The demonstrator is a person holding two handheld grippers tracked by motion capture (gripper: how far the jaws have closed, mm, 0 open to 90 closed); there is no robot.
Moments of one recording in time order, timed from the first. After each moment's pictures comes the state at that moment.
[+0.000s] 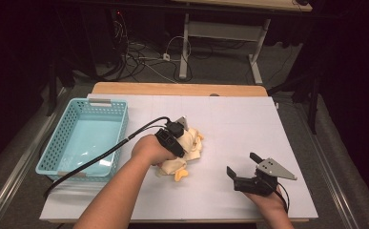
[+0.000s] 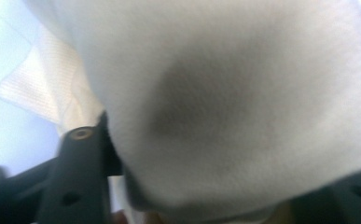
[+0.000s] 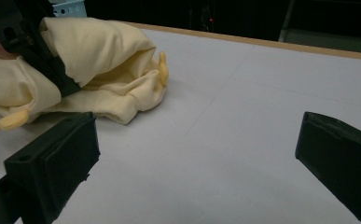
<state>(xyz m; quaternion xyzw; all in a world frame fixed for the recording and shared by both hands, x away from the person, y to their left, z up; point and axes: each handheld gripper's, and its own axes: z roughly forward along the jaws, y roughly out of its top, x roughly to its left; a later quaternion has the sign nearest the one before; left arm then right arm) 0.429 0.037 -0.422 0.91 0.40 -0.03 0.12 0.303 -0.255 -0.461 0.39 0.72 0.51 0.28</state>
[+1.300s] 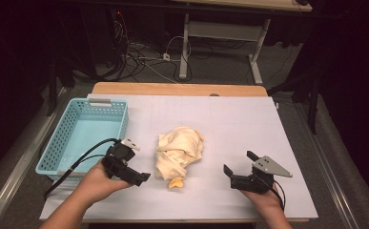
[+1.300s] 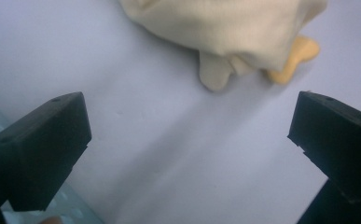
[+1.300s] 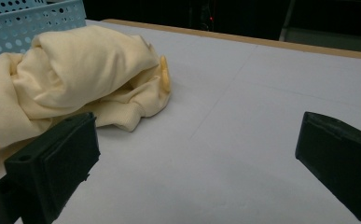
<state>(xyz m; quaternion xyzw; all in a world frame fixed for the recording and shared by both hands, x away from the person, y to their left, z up) 0.322 0.169 -0.407 0.87 0.39 0.05 0.28 0.309 -0.247 -0.462 0.40 0.72 0.50 0.28</state>
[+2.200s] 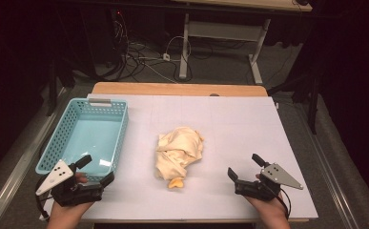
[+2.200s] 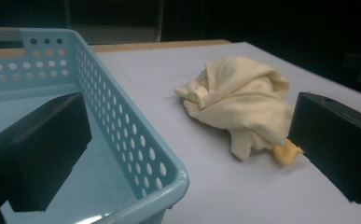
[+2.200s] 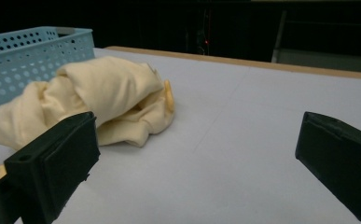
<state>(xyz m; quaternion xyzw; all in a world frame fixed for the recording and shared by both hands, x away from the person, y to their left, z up) 0.241 0.256 -0.443 0.71 0.40 0.21 0.55 0.288 -0.252 -0.455 0.40 0.69 0.54 0.29</state>
